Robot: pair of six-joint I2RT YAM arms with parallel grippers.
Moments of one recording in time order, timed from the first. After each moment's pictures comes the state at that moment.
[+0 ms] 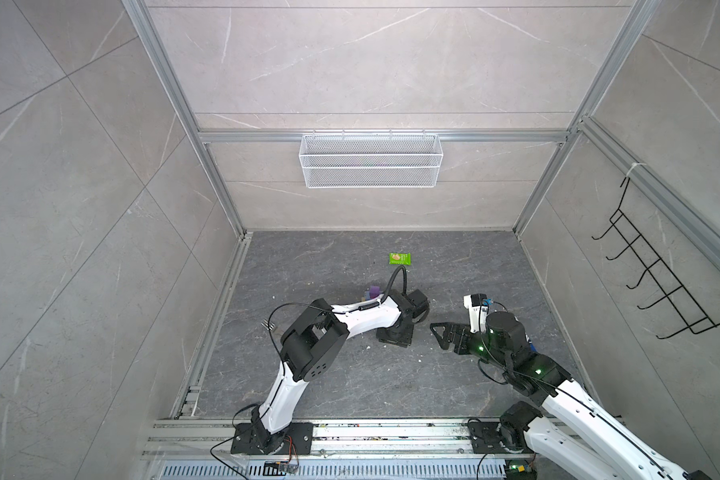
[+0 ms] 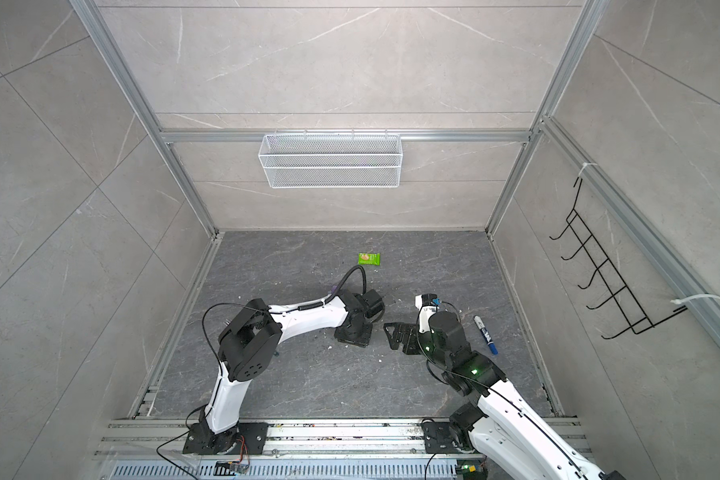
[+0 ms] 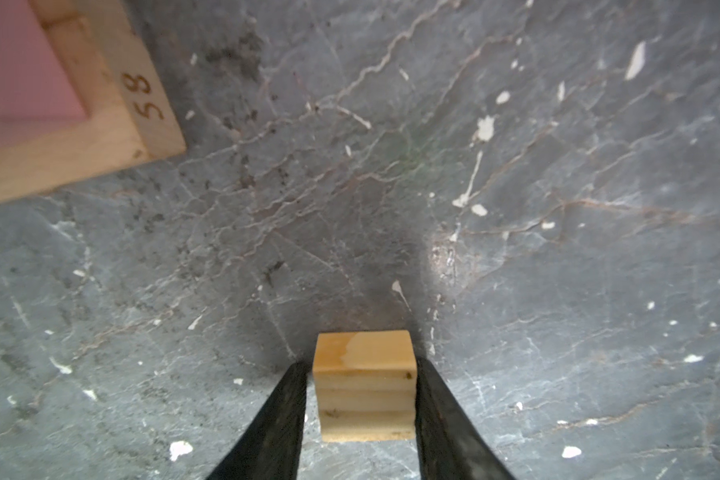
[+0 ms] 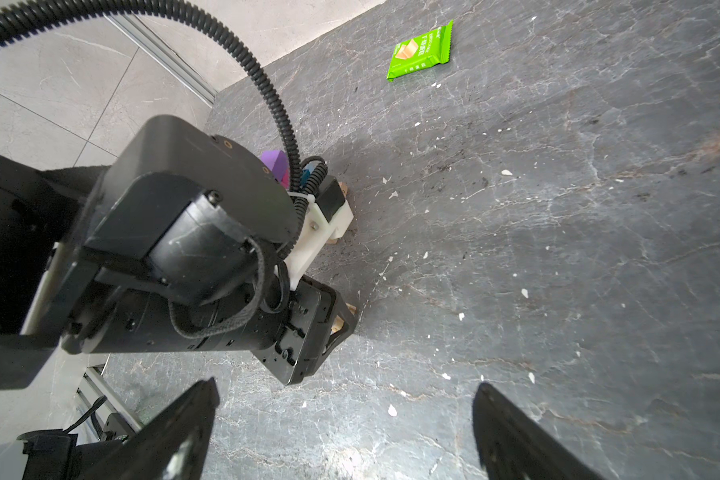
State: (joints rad) left arm -0.97 2.11 1.56 -0.90 -0.06 -0.68; right arm 0.53 0.71 0.53 -0.36 -0.12 0.58
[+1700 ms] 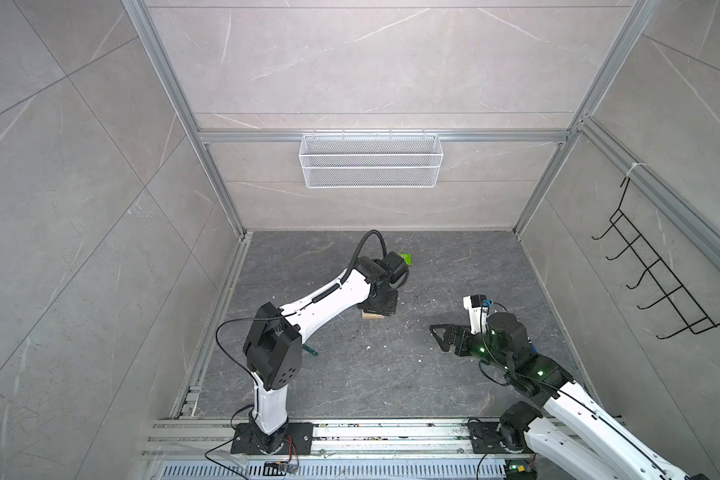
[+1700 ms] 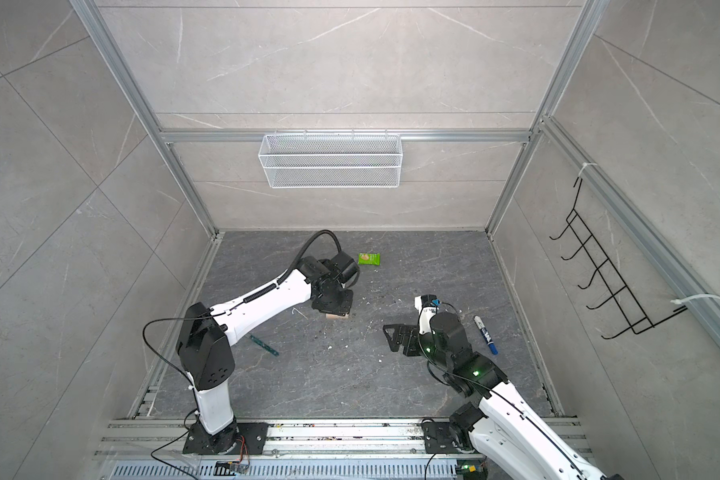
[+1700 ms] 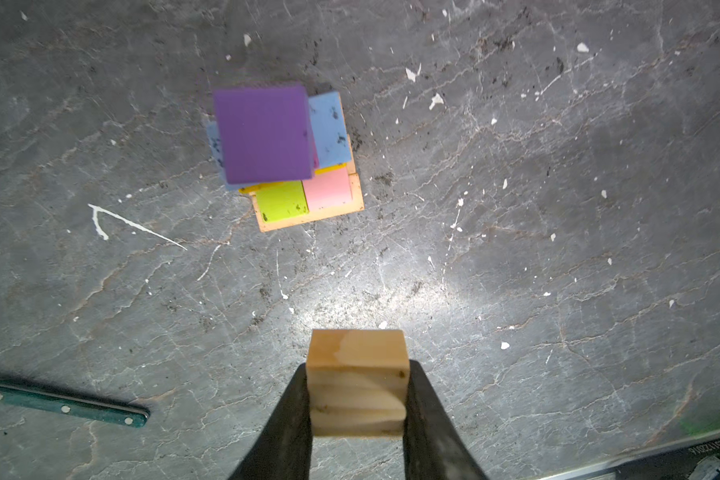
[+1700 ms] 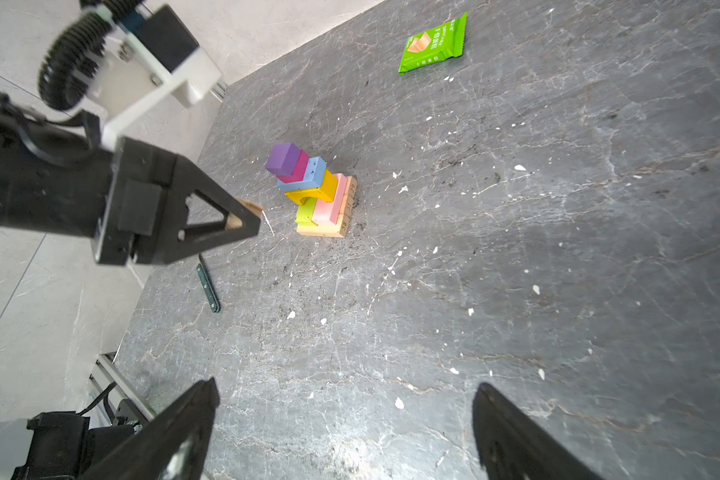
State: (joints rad) left arm -0.81 1.88 1.69 -1.10 -0.07 -0.55; right arm 0.53 0.69 0.53 -0.37 -0.16 0.58
